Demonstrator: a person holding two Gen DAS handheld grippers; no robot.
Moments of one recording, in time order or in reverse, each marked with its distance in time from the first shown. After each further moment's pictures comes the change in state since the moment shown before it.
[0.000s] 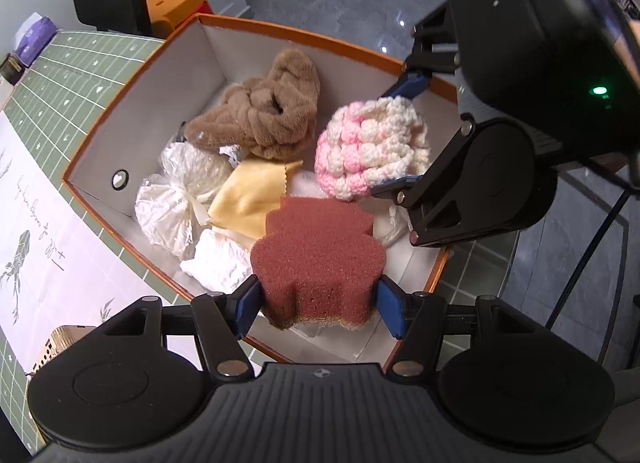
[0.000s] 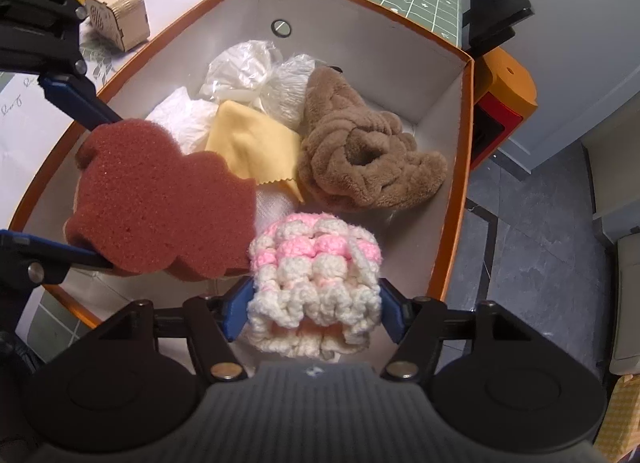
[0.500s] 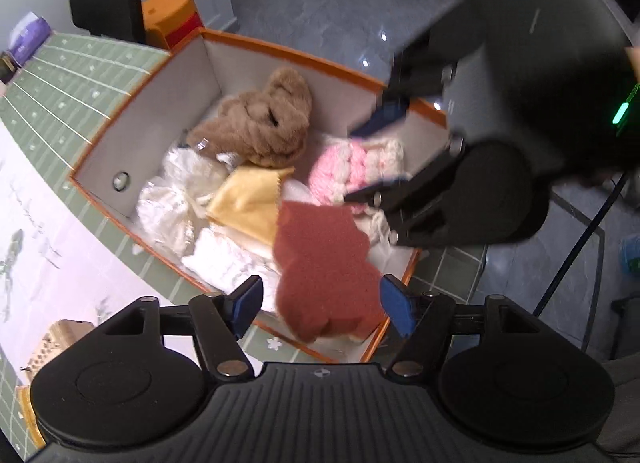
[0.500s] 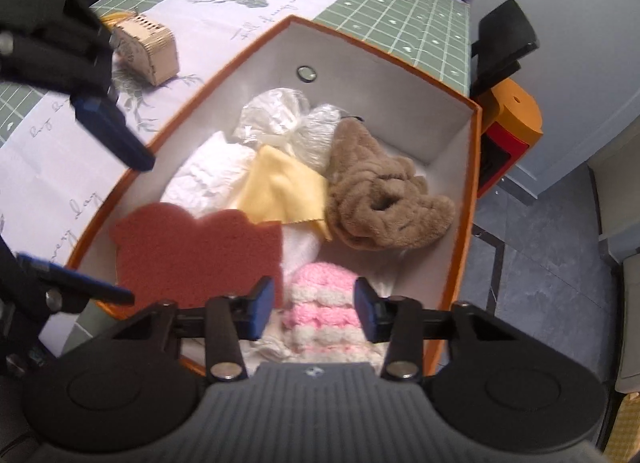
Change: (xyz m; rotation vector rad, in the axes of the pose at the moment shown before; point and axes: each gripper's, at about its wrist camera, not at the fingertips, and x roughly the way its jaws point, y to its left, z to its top) left arm -0.035 0.013 -0.011 -0.017 -0.064 -0.063; right arm -0.030 0.016 0.011 -0.010 -0.080 0.043
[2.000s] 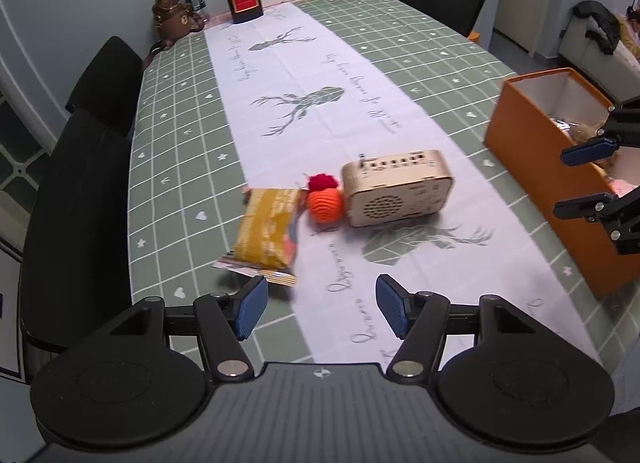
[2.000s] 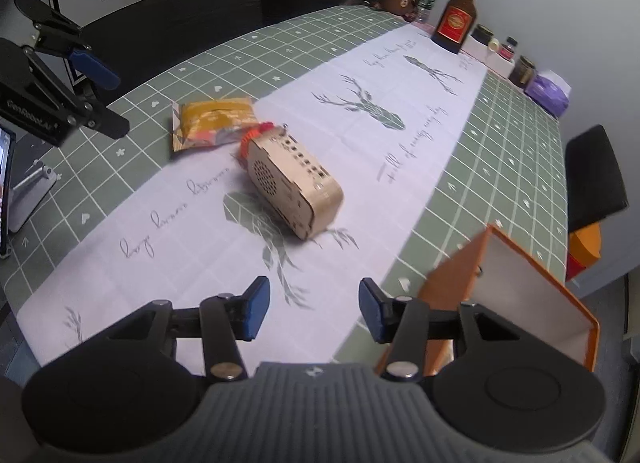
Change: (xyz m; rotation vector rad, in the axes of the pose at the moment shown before) left arm -0.103 0.196 -0.238 -0.580 -0.147 0.388; right arm -0.001 0.157 0.146 -0.166 -0.170 0.094
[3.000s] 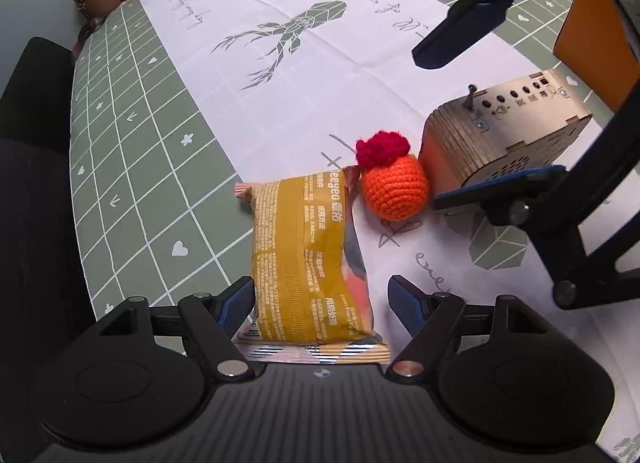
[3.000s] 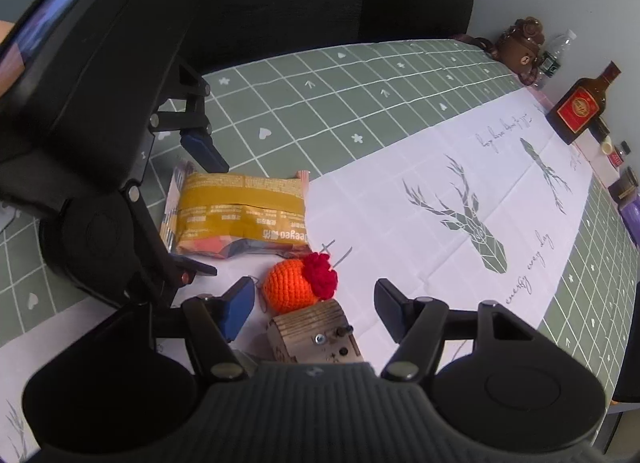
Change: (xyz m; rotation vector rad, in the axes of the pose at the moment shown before) left arm 0.154 0.037 0.031 0.236 0.184 -0.025; right arm 0.145 0.042 0.138 -0.295 0.003 0.121
